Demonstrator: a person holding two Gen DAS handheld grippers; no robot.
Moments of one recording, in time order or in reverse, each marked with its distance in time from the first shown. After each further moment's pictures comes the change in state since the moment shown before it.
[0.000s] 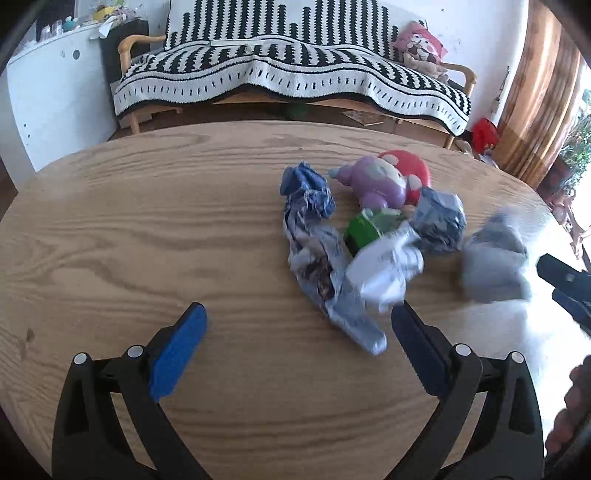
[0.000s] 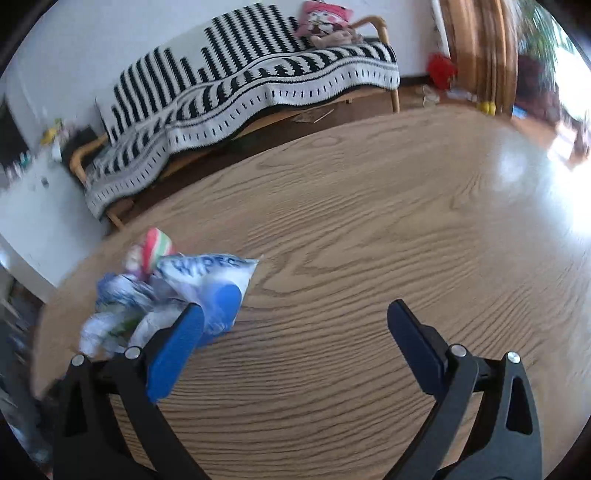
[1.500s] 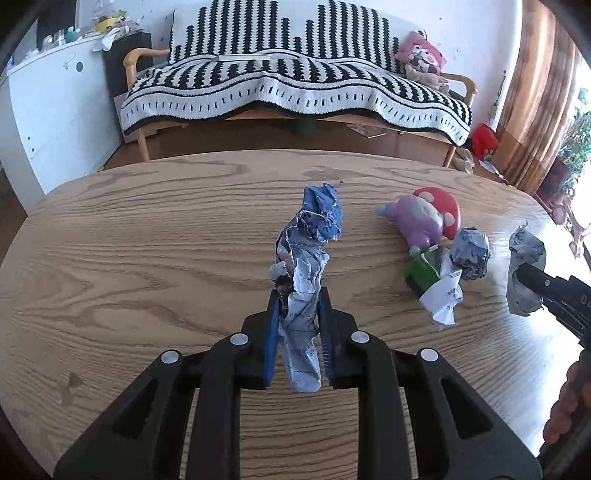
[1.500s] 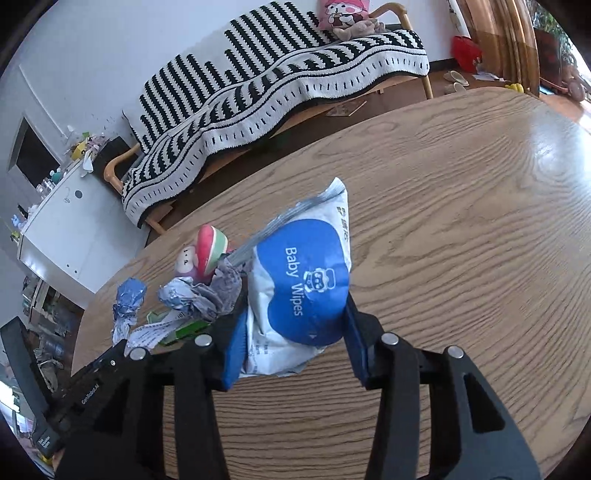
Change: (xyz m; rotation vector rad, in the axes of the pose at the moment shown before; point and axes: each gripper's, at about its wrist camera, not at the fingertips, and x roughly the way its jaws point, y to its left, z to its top) left arm -0.021 0.043 0.018 0.028 -0.052 0.004; right arm 0.013 0.030 -0.002 -0.001 0.007 0.146
